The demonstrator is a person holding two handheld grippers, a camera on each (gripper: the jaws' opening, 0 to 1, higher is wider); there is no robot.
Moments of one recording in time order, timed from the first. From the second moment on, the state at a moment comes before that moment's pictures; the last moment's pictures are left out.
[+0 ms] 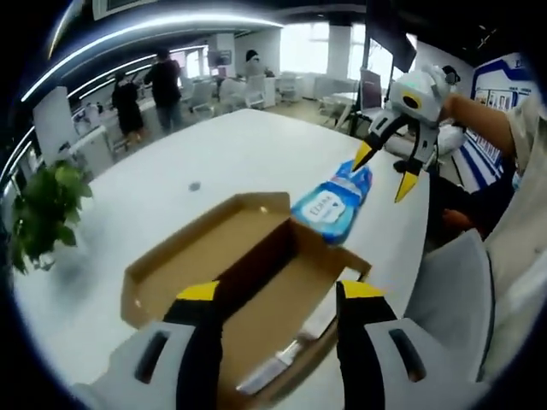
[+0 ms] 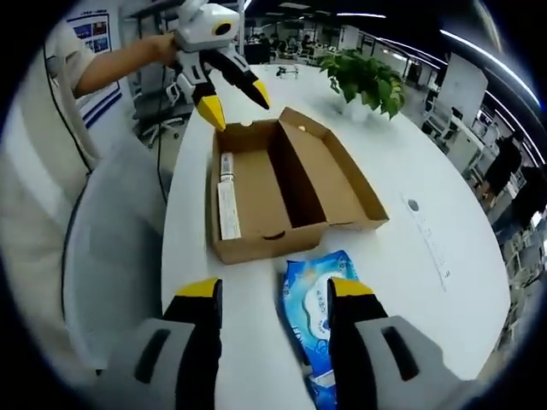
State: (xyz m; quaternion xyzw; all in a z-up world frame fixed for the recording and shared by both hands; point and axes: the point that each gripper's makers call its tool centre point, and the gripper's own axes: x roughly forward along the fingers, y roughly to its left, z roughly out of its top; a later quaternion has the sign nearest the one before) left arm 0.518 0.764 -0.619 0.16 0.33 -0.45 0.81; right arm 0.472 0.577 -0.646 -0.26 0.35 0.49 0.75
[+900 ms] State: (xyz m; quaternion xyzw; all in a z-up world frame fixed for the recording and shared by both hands) left arm 0.498 0.895 -0.667 0.12 0.40 -0.32 0.85; right arm 0.484 0.657 -0.698 -0.30 0.35 0.57 0.68
